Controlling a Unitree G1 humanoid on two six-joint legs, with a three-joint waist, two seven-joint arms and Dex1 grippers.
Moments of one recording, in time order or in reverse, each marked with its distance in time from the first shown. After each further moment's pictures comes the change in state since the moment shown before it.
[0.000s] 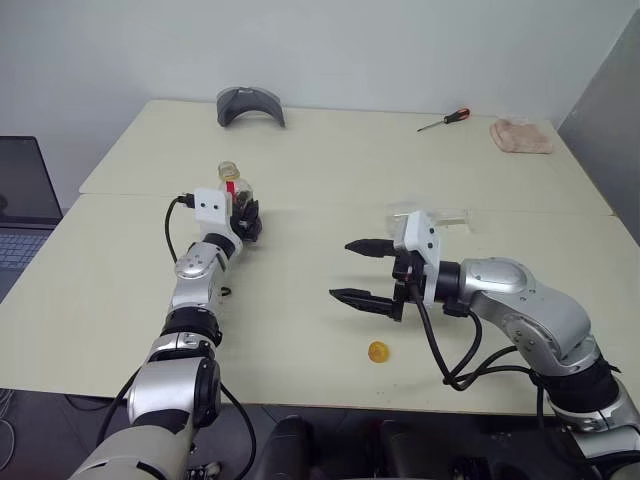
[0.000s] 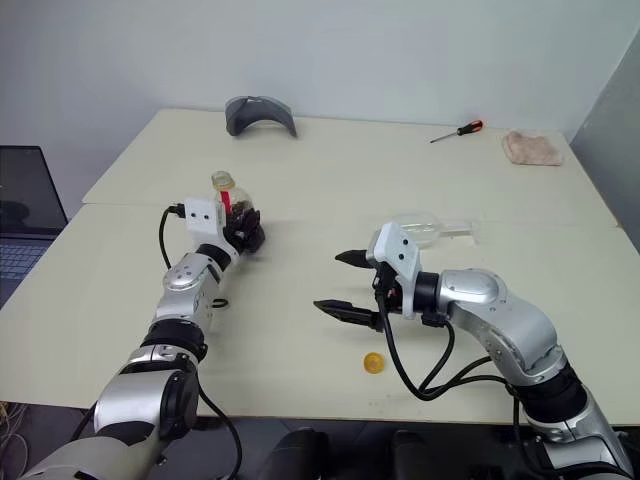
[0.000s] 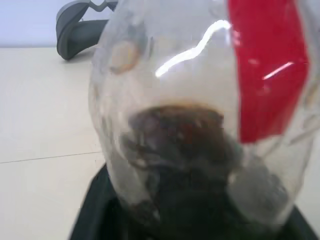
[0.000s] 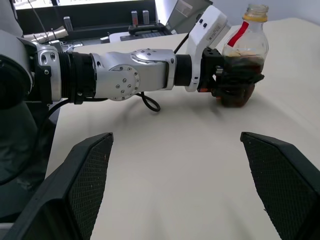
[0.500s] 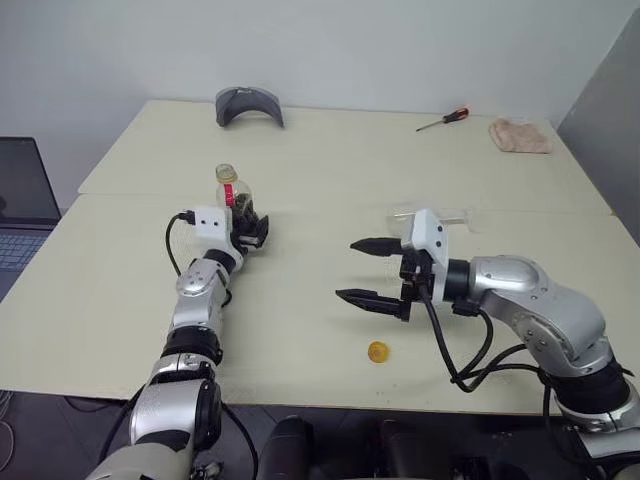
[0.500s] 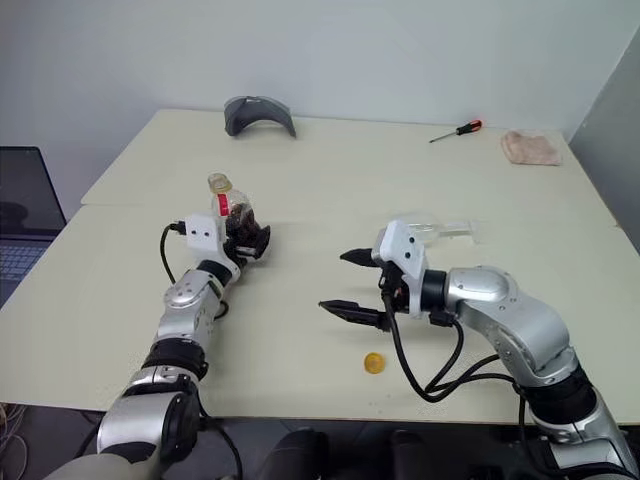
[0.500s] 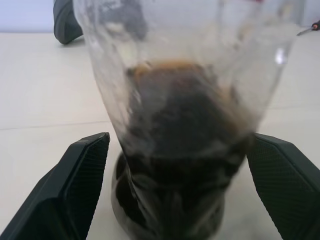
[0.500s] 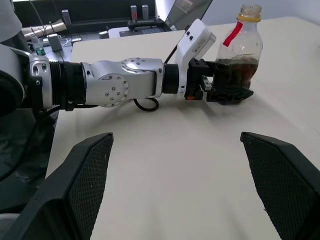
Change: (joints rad) left arm 0.159 -0.028 -0.001 -0.196 -0.019 0.040 -0.010; right arm 0.002 -0.034 -0.051 -0.058 0.023 0.056 0.030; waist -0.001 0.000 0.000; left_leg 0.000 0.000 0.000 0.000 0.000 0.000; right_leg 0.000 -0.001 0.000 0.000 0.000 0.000
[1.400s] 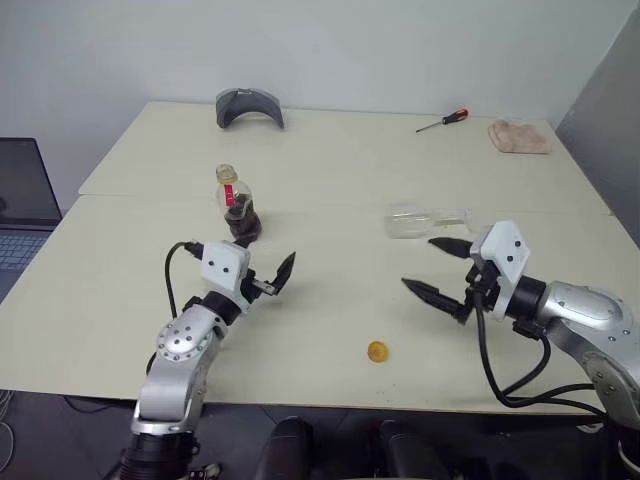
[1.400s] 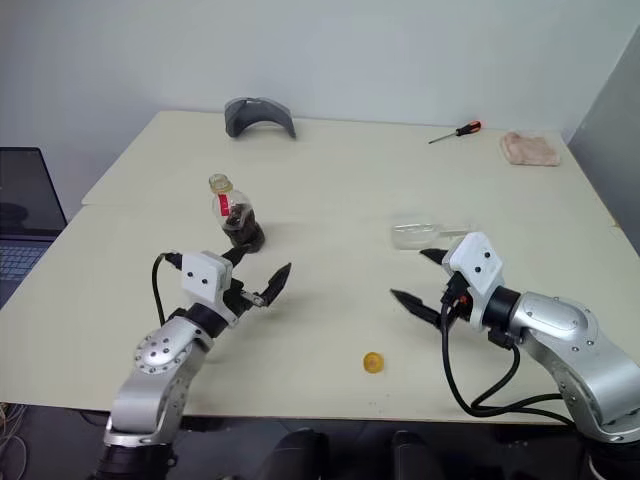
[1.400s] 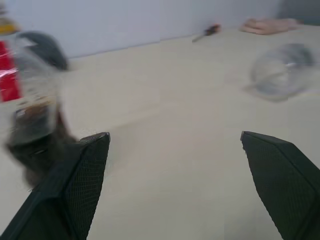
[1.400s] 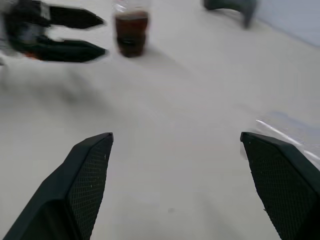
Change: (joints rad) left arm 0.507 0.101 -0.148 -1.043 -0.100 0.436 -0.125; right arm 0.312 -0.167 -0.249 -0.139 -0.177 -0.046 -0.199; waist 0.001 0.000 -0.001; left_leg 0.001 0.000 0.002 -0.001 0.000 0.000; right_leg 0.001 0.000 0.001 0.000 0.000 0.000
